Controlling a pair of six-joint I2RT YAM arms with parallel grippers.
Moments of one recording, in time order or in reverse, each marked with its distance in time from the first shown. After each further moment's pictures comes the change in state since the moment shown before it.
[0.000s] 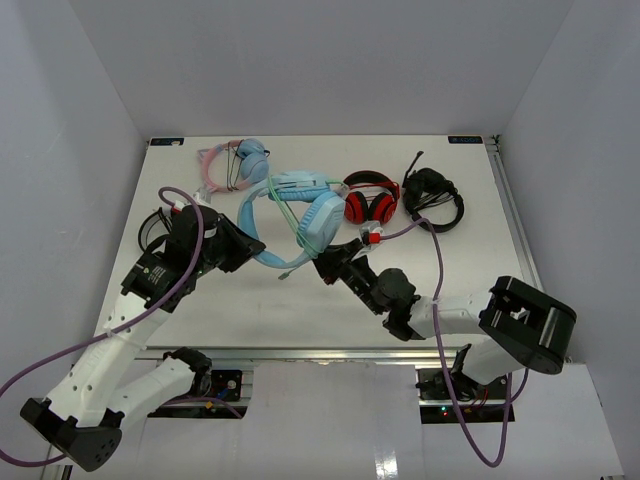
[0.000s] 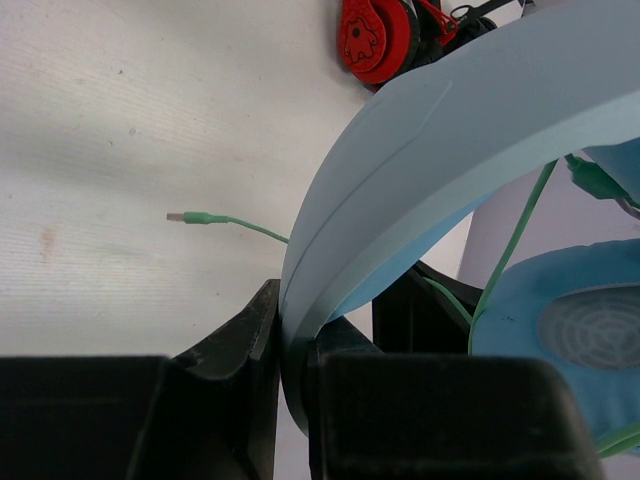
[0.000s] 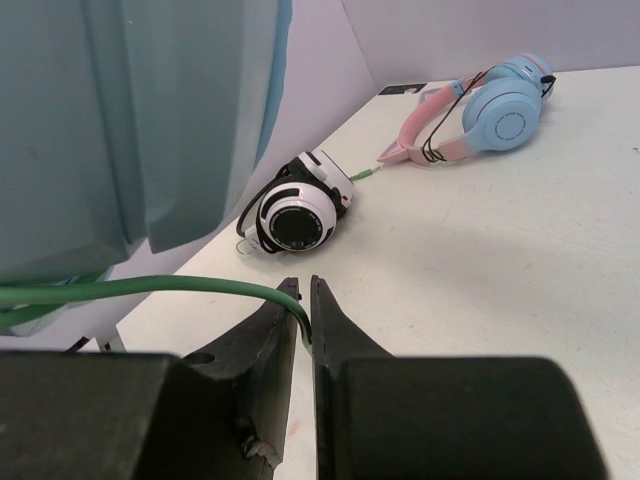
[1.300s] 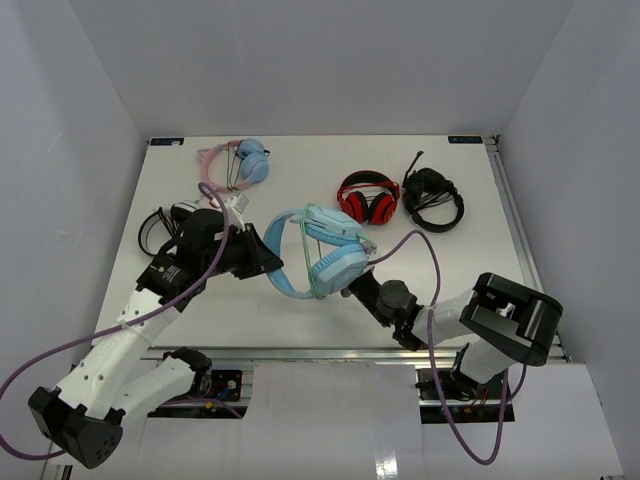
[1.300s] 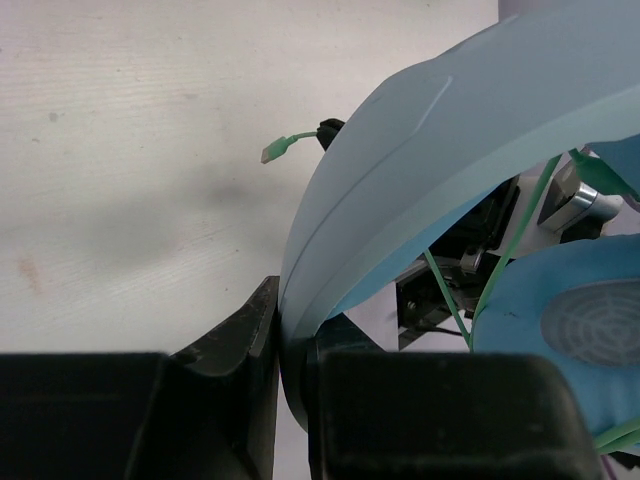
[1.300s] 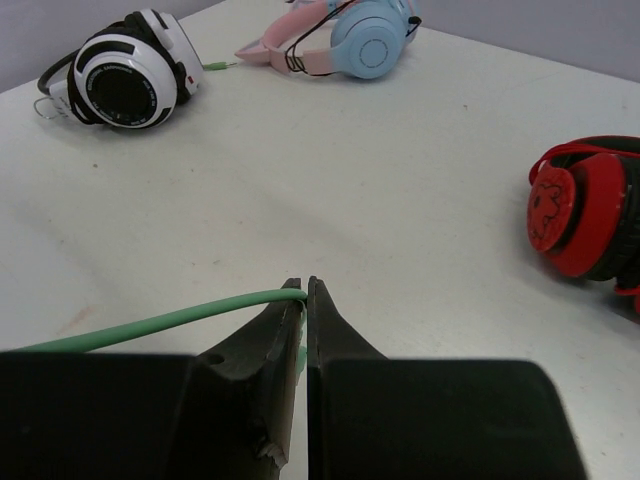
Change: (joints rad) left arm 0.000 0.007 -0.118 0.127 0.285 0.306; right arm -0.016 0.093 -0.145 0.065 0.073 -0.377
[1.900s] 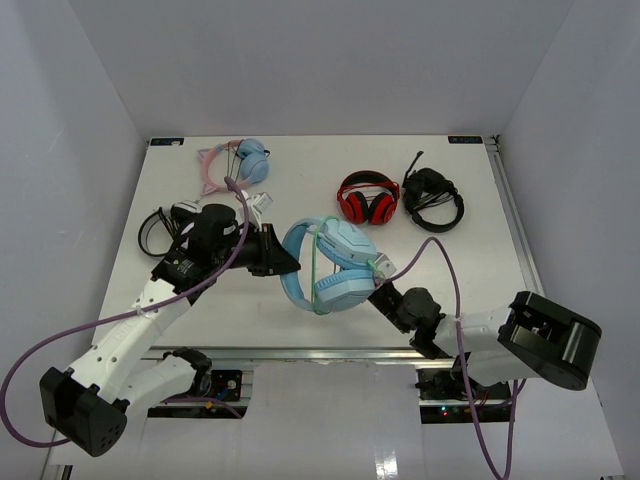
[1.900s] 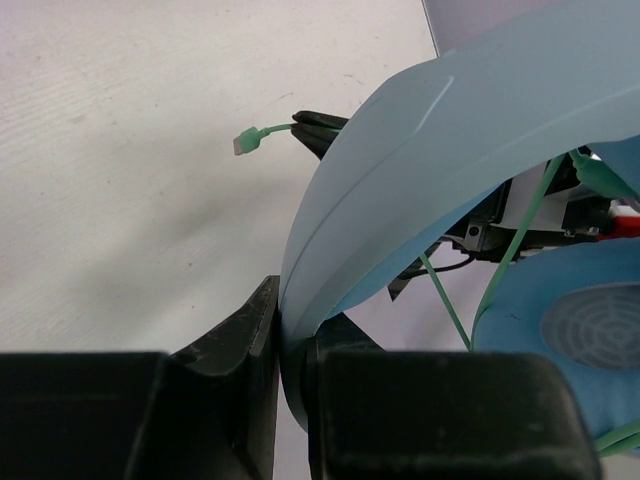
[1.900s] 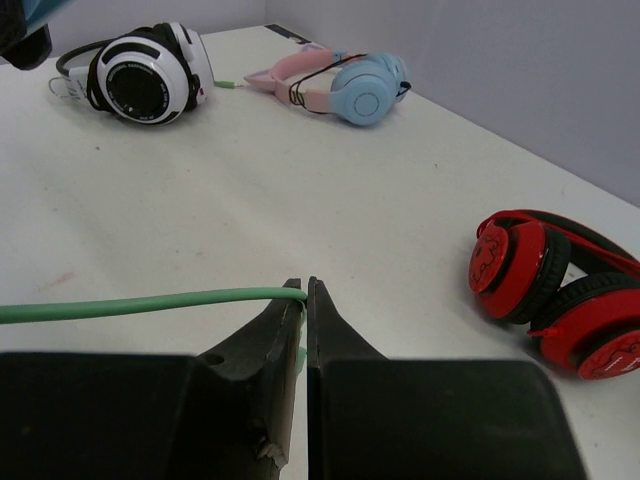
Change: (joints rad) left arm 0.002 0.087 -0.053 0.200 0.277 0.151; right arm -0.017 -0.226 -0.130 -0.021 -0.104 -0.216
